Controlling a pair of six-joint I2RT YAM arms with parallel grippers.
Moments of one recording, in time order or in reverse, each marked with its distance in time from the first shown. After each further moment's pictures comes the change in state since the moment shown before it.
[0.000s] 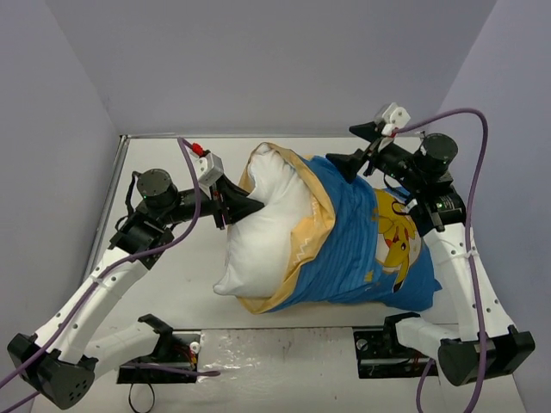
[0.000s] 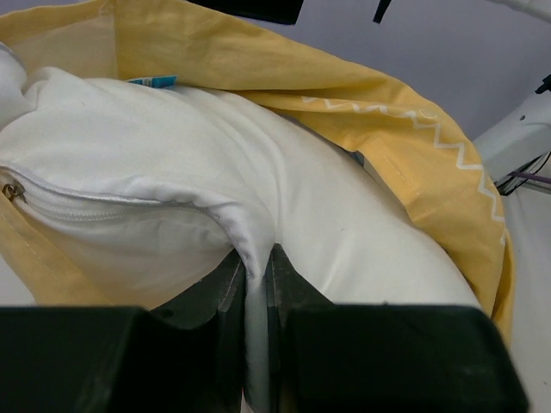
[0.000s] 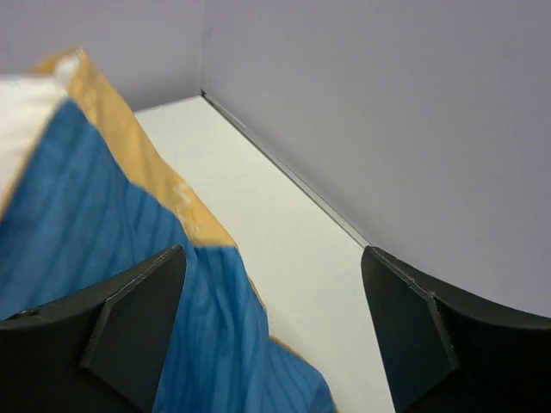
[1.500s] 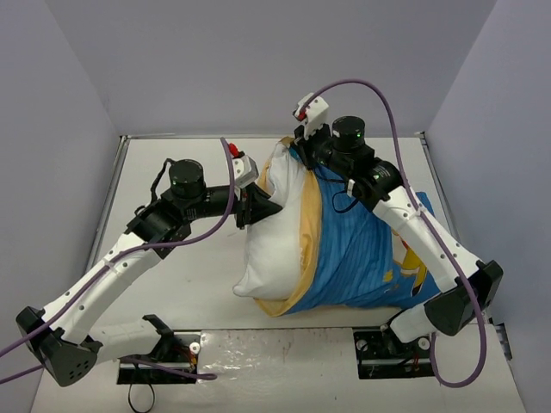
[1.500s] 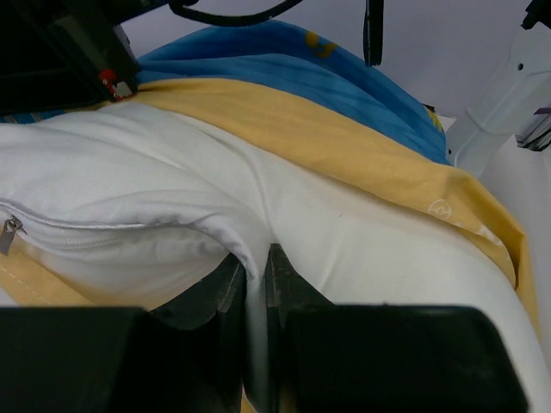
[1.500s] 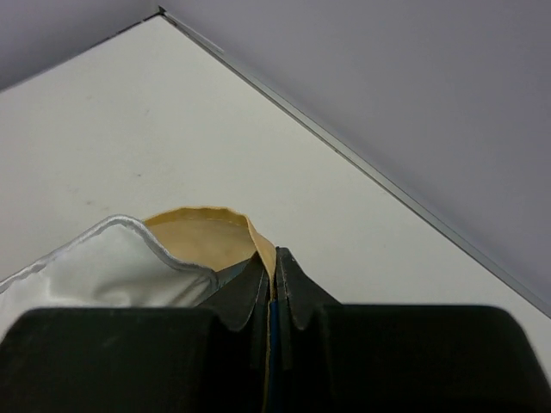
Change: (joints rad) left arm -0.154 0.125 0.150 -0.204 -0.130 0.184; right arm 0.391 0.338 0.305 -0.203 0.555 0.031
